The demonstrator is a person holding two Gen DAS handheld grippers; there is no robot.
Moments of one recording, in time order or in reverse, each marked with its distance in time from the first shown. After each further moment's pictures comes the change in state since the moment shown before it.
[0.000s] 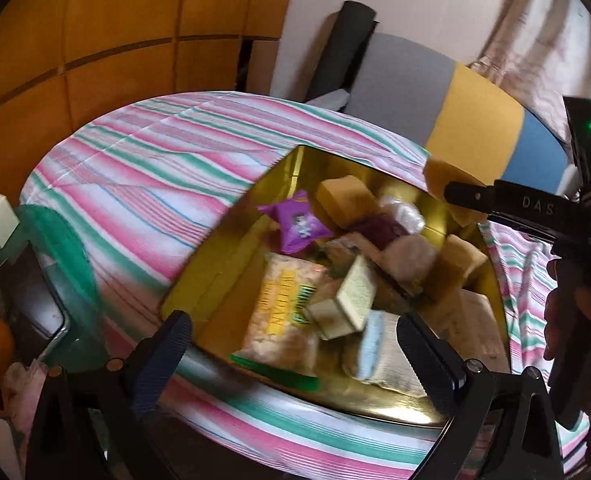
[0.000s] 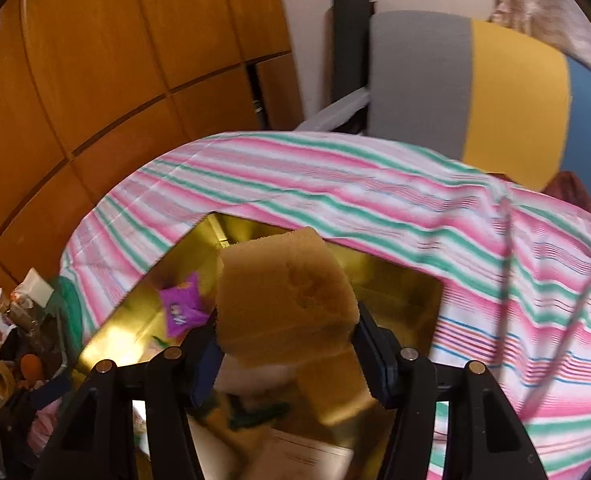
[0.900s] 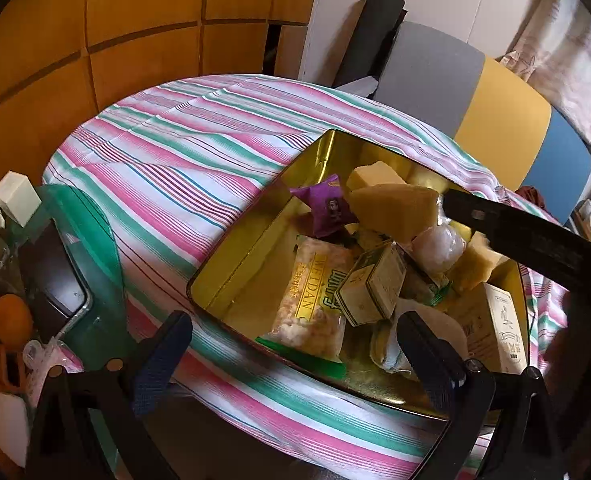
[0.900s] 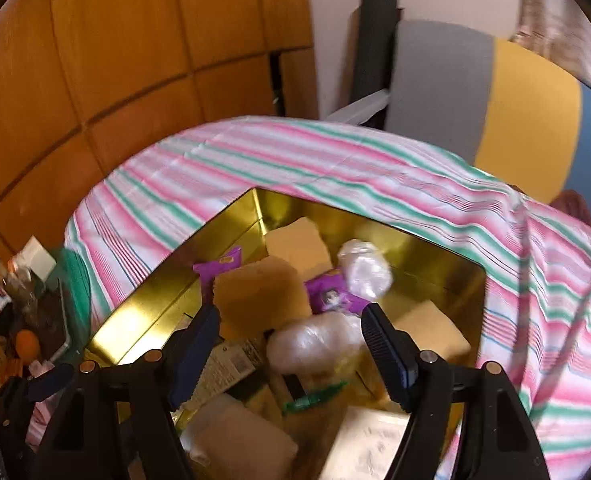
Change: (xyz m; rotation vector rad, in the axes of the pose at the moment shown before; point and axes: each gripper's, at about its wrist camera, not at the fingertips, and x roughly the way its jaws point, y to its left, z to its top) left arm 0.002 0.000 -0.002 -0.025 0.058 0.093; right arm -0.012 0.045 -0.031 -0.046 -0.021 -0.046
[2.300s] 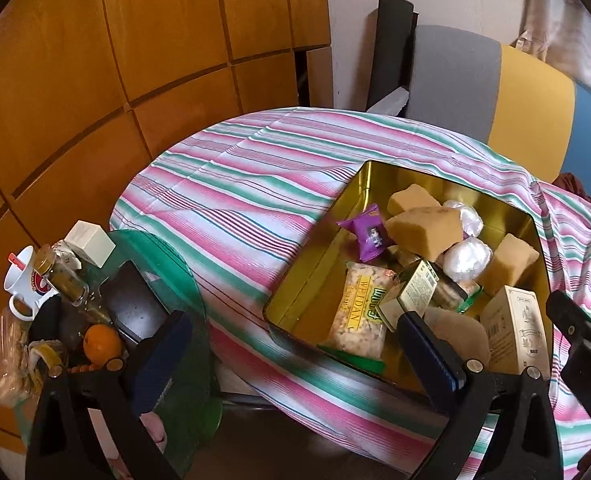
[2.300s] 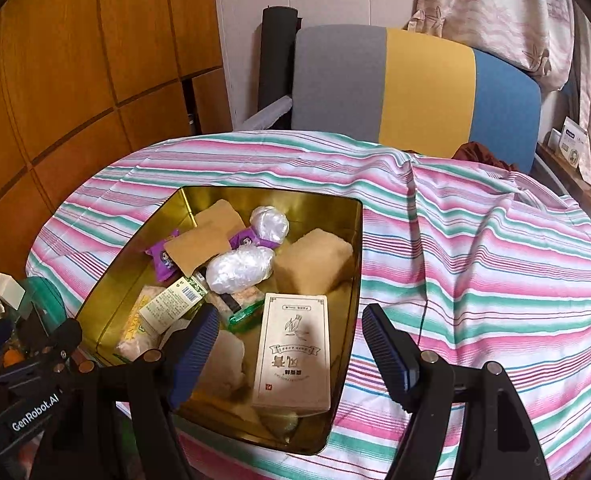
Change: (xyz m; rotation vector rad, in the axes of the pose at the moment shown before) left arm -0.047 -0.009 0.008 0.081 -0.074 0.237; right arm -0.076 -0.010 -0.053 0.175 -0.032 -0.256
